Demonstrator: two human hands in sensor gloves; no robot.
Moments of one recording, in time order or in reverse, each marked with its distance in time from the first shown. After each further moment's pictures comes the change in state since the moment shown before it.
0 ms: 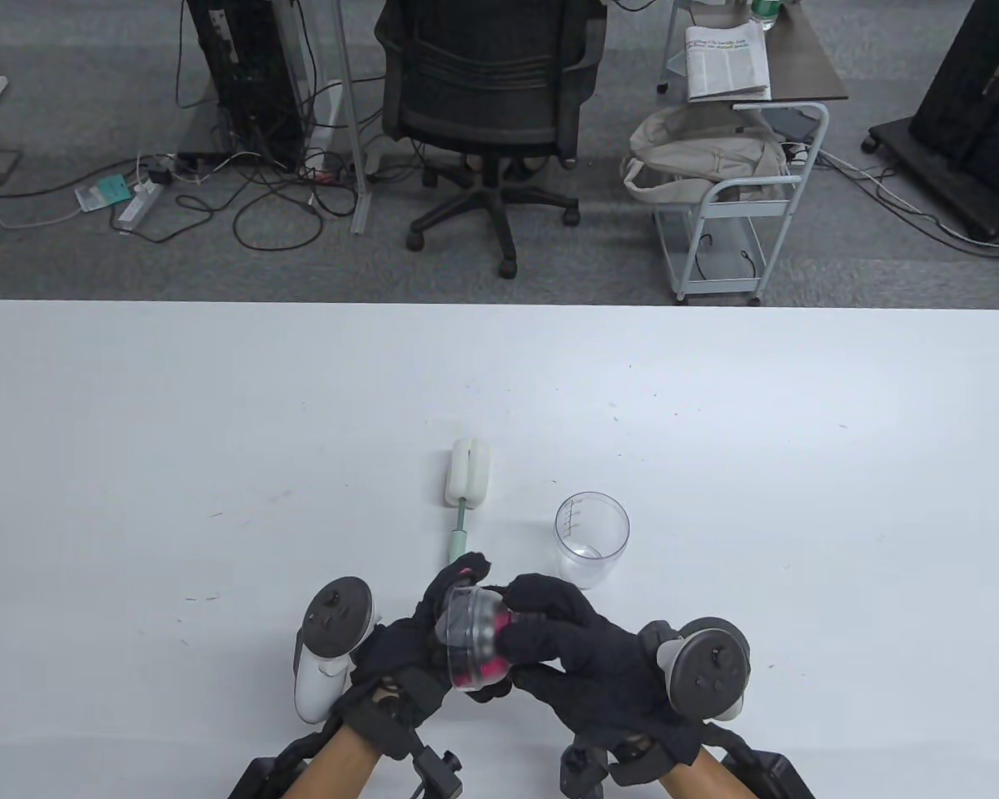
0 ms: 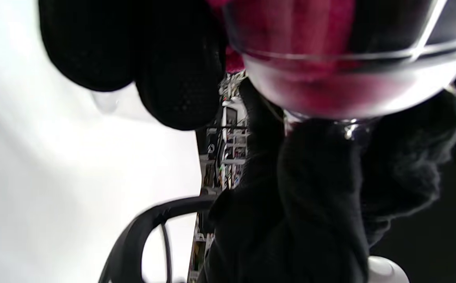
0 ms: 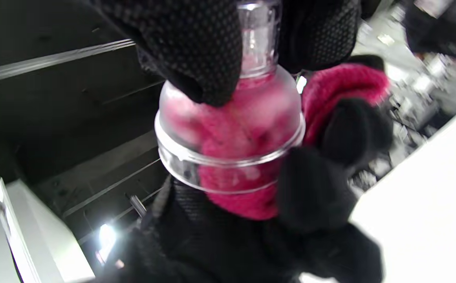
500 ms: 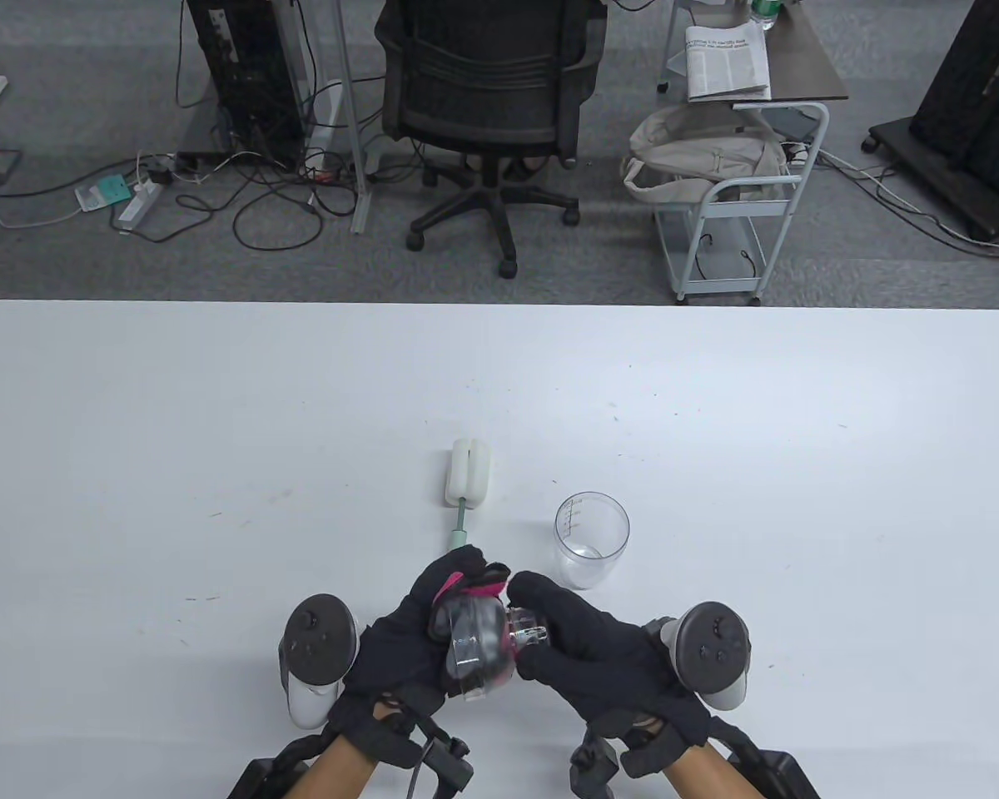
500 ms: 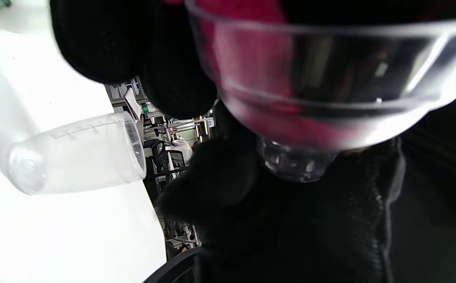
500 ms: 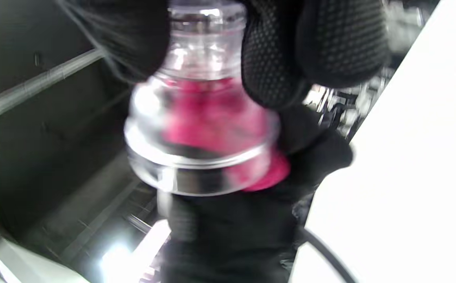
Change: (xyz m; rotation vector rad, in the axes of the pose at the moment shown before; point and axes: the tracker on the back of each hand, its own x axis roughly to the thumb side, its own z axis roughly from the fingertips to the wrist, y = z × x) left_hand 0.021 0.002 0.007 0.217 -0.297 -0.238; right_hand -0.025 -0.002 0.002 0.033 0.237 -0.414
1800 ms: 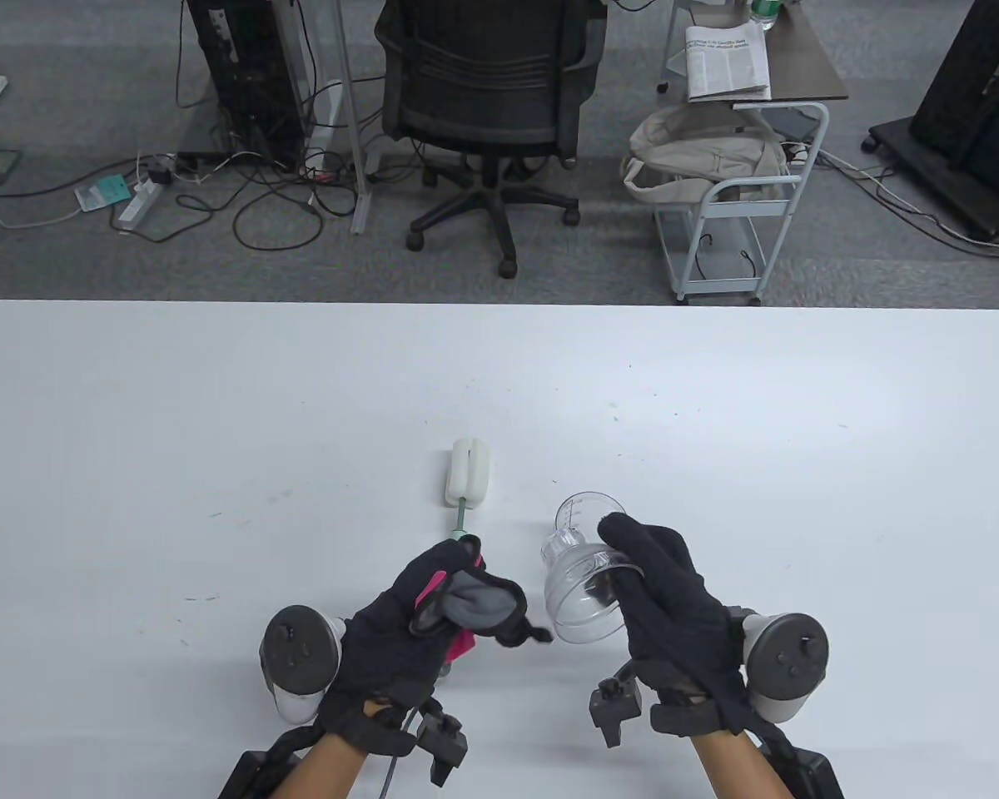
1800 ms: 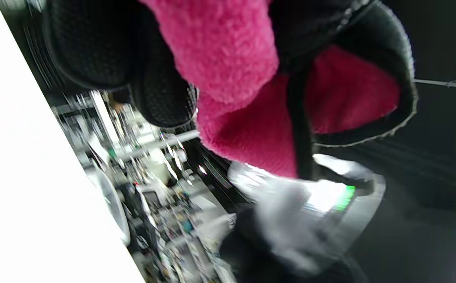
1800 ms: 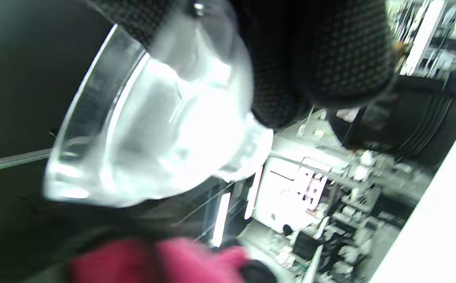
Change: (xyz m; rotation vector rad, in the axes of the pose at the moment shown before) left_hand 0.006 0.018 0.003 0.176 -0.133 -0.162; right_hand 0.030 -0.055 0.011 -0.430 -0.109 0.212
